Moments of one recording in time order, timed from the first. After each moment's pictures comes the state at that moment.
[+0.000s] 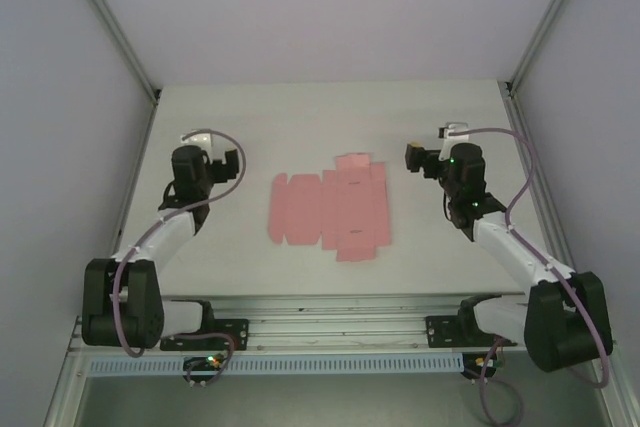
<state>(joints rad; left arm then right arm) -0.15 1.29 0.67 0.19 -0.11 -0.08 0.19 1.16 0.66 0.16 0.13 0.16</state>
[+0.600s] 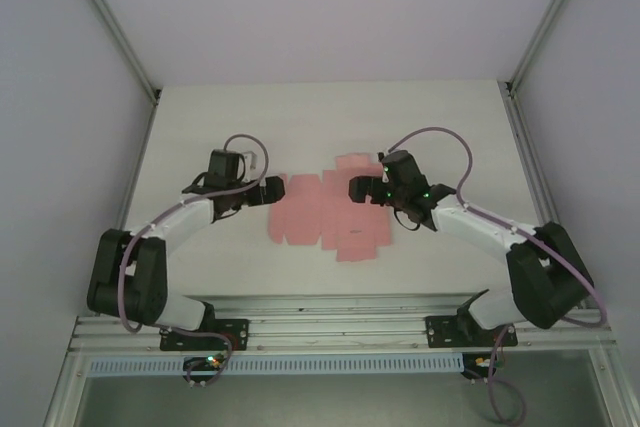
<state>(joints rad) -0.31 1.45 0.77 -0.22 0.28 -0.40 0.50 1.44 0.82 -0.17 0.02 0.53</state>
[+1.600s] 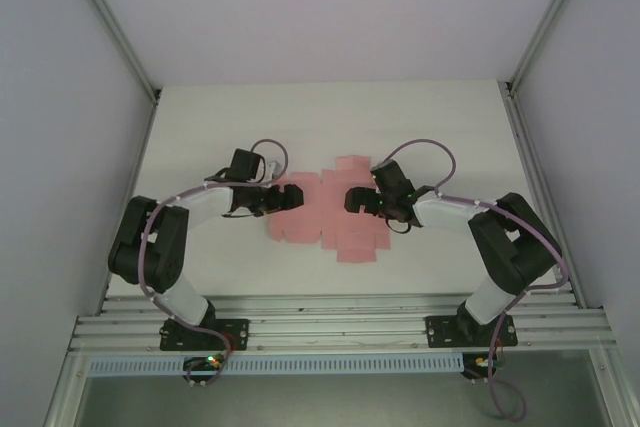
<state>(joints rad) -0.38 1.65 0.85 -0.24 0.51 -0.46 0.51 1.64 0.80 -0.09 -0.03 0.63</state>
